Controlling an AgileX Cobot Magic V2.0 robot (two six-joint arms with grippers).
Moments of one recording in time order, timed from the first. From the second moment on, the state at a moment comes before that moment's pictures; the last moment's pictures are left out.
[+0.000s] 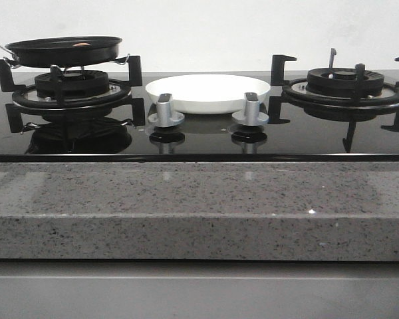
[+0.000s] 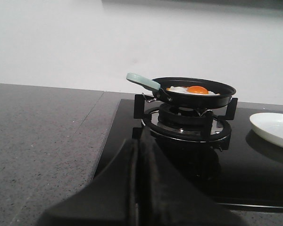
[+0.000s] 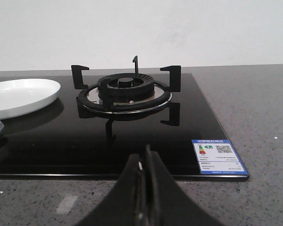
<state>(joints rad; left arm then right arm) -0.03 -0.01 0.01 -0.05 -0.02 -0.03 -0.01 -0.01 0.03 0.06 0.03 0.03</state>
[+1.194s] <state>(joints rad) -0.03 -0.01 0.00 -0.05 -0.05 -0.03 -0.01 -0.01 0.03 0.06 0.03 0.03</state>
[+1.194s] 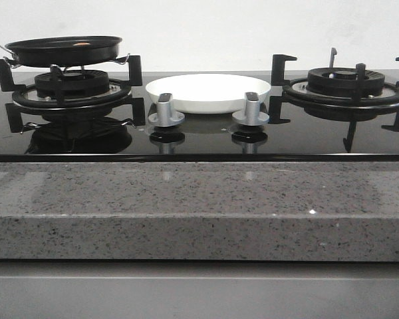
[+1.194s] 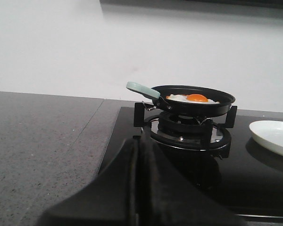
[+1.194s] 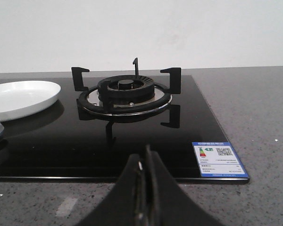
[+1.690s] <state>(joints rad) -0.03 0.15 -0.45 -0.04 0.29 -0.03 -0.01 0.08 -0.42 0.06 0.32 0.03</state>
